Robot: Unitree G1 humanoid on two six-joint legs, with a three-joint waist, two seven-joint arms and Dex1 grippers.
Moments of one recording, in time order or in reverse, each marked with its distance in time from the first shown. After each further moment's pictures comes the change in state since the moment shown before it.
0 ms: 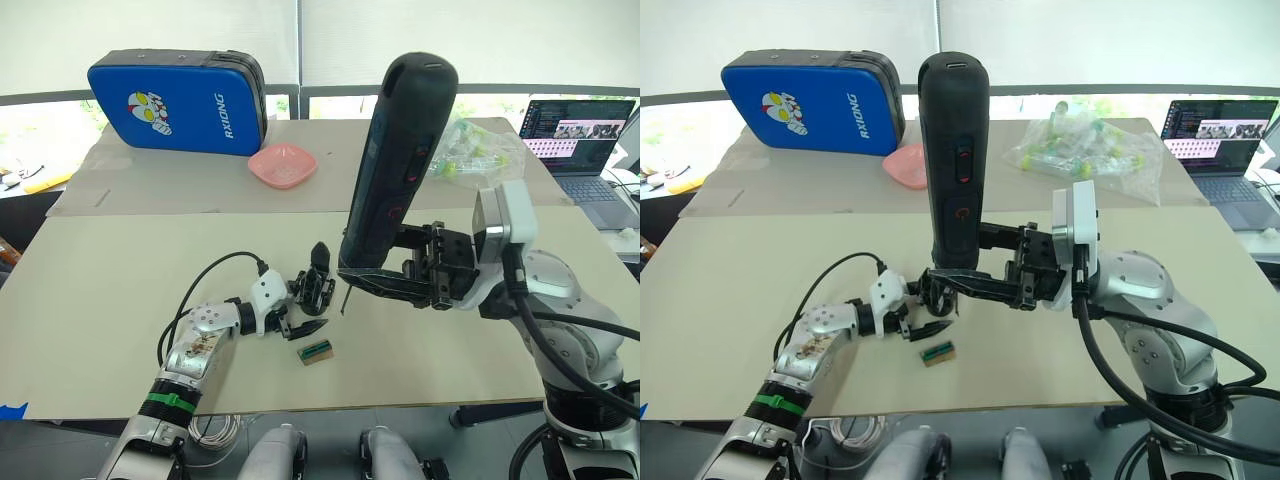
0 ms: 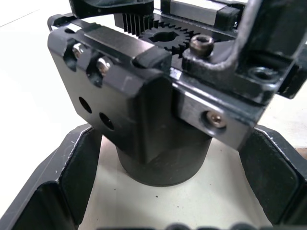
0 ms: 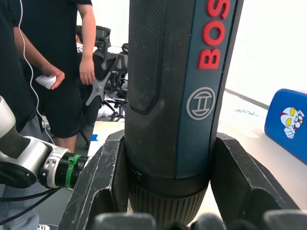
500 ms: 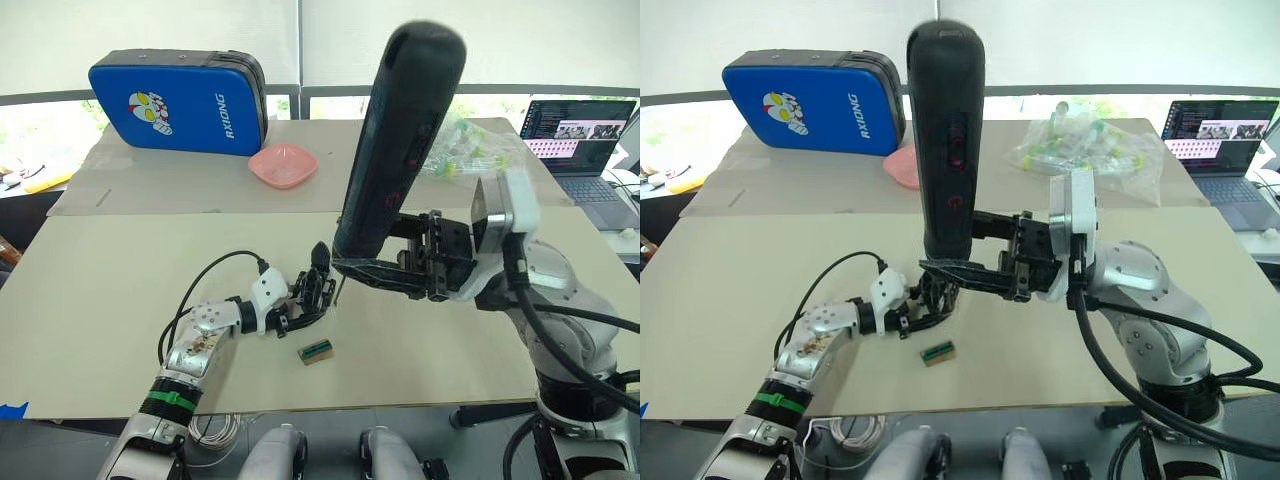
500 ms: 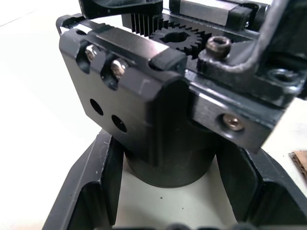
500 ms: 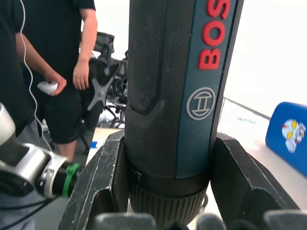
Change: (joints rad) left arm -0.024 0.003 -0.005 0.018 0.003 0.023 -0.007; right arm -0.098 0.046 0.014 0.021 0.005 0.015 -0.023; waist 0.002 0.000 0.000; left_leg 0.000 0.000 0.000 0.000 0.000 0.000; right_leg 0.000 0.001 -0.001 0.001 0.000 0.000
